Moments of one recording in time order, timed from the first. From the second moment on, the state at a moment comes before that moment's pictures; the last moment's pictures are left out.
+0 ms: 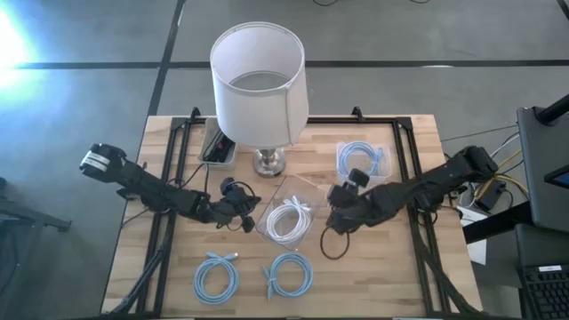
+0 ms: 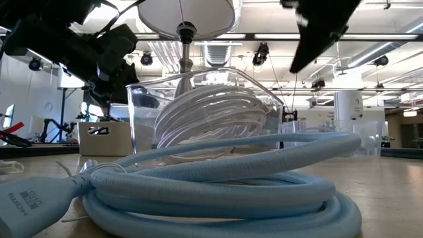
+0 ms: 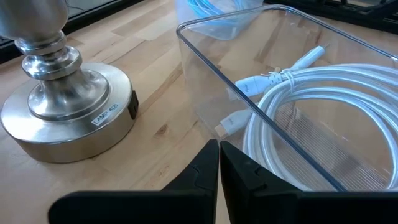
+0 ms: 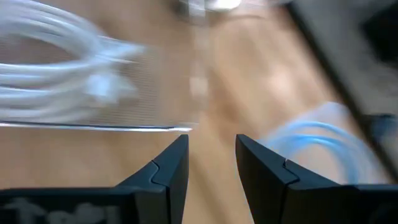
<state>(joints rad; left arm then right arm) -0.32 1.33 0.47 0.30 -0.67 -0.51 0.35 1.51 1.17 -0.96 0.67 0.70</state>
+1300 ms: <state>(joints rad) -0.33 1.33 0.47 0.34 -0.67 -0.50 0.44 1.88 1.11 -0.18 0.05 0.73</state>
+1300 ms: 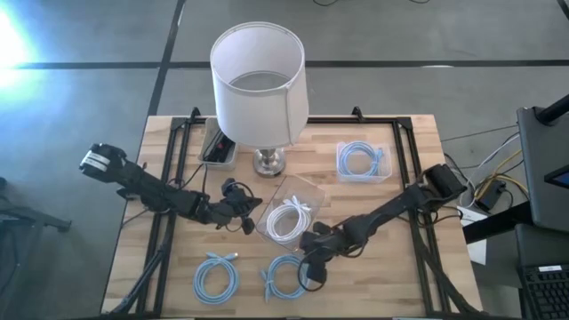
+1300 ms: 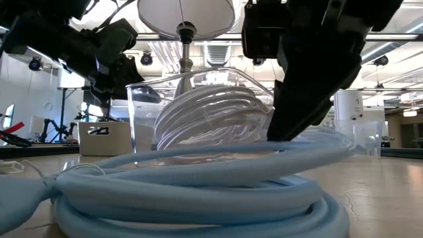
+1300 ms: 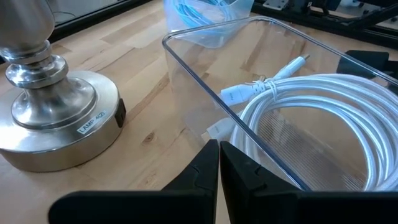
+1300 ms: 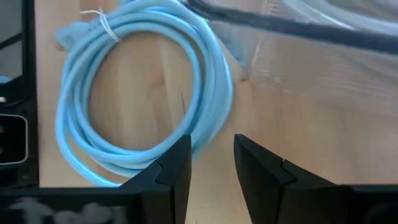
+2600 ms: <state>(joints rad) -0.33 1.33 0.47 0.34 -0.66 -0.51 0.43 2.06 1.16 -0.02 0.04 0.68</state>
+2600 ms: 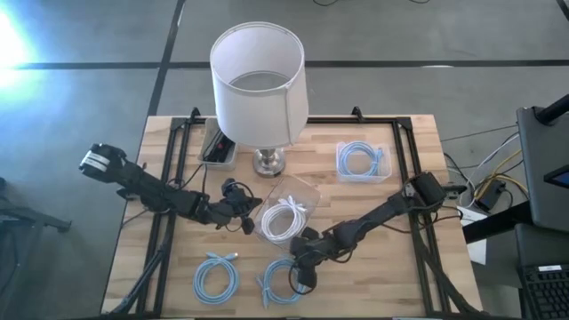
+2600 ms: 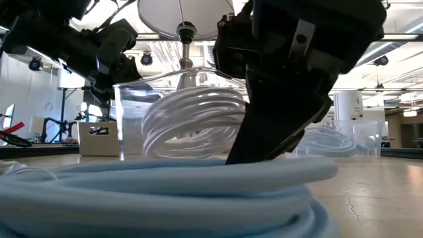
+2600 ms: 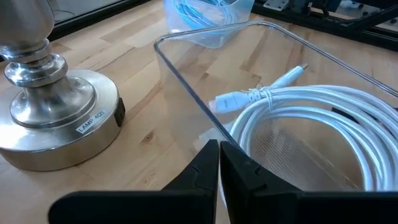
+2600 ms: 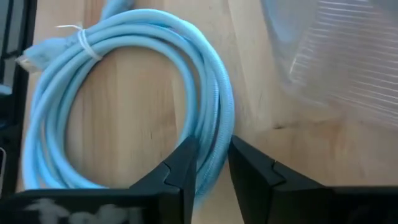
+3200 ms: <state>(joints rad) -0.33 1.33 0.47 0.34 -0.66 -0.51 0.44 1.84 1.25 -0.61 0.11 0.62</state>
